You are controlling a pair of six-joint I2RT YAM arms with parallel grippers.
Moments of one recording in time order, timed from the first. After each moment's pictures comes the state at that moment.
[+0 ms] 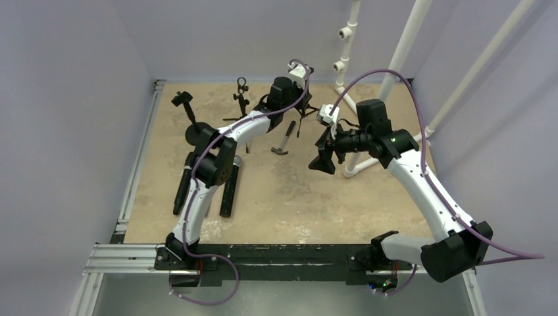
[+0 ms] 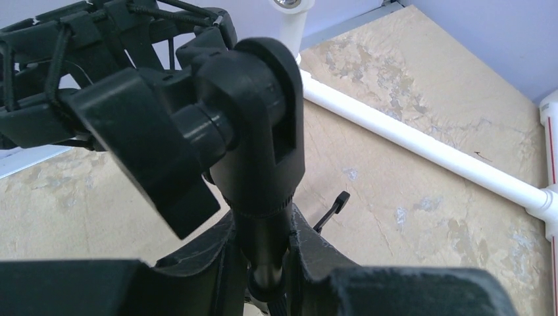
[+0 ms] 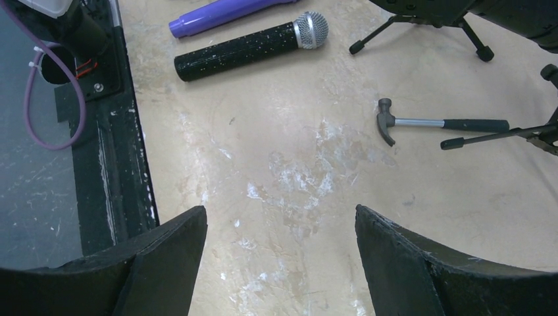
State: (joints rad) left arm -0.57 2.35 1.91 0.24 0.10 -0.15; right arm 0.37 1.22 1.23 -0.74 -0.78 -0.45
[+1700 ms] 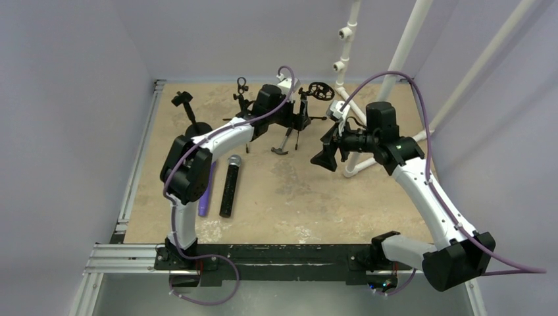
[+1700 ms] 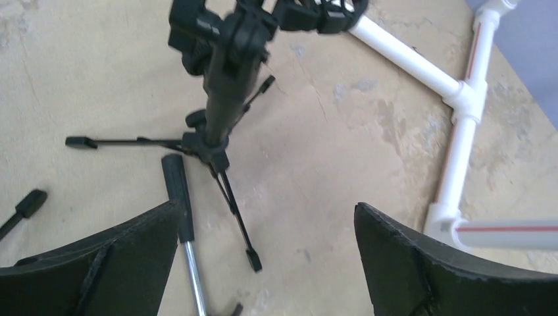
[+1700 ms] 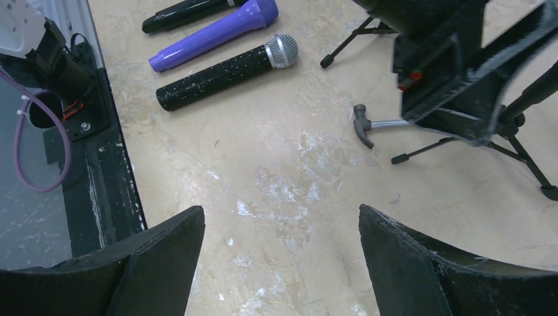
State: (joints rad) left arm -0.59 2.04 1.59 0.02 0.19 -0.26; right arm 0.31 1.16 1.14 -0.59 -0.77 -0.31
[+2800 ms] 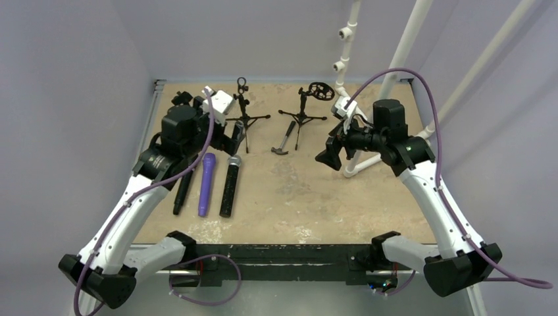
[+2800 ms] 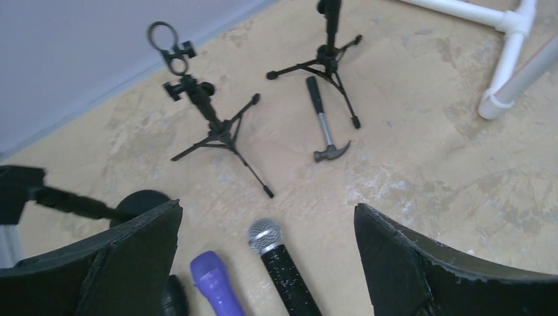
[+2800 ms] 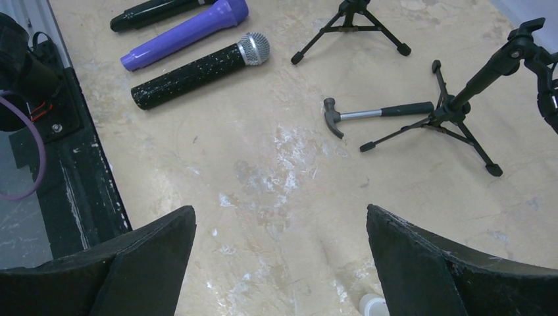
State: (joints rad) left arm -0.46 1.05 1.18 -0.48 0.12 0.15; right arm 0.31 1.13 1.22 -0.69 -0.67 -0.33
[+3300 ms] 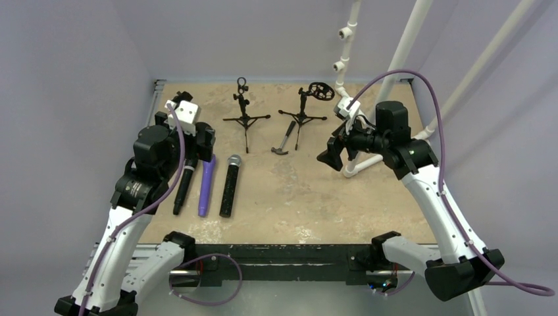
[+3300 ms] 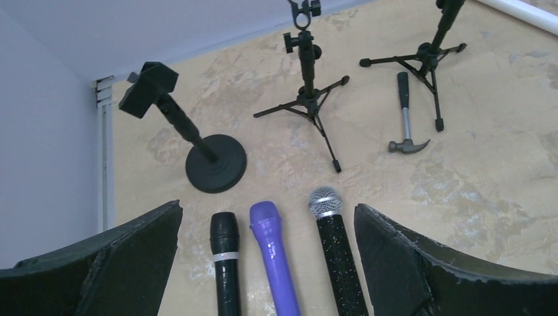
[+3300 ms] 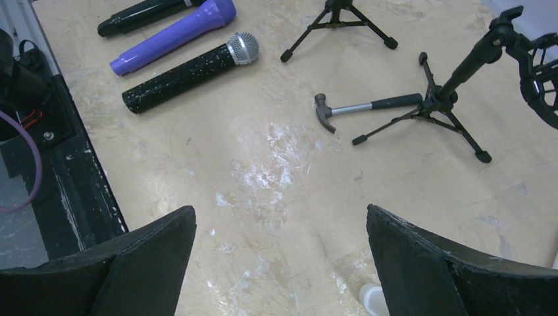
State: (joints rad) left arm -0.33 0.80 1.08 -0.57 -0.08 0.11; right arm 0.31 1.09 1.22 -0.70 -0.64 -0.32
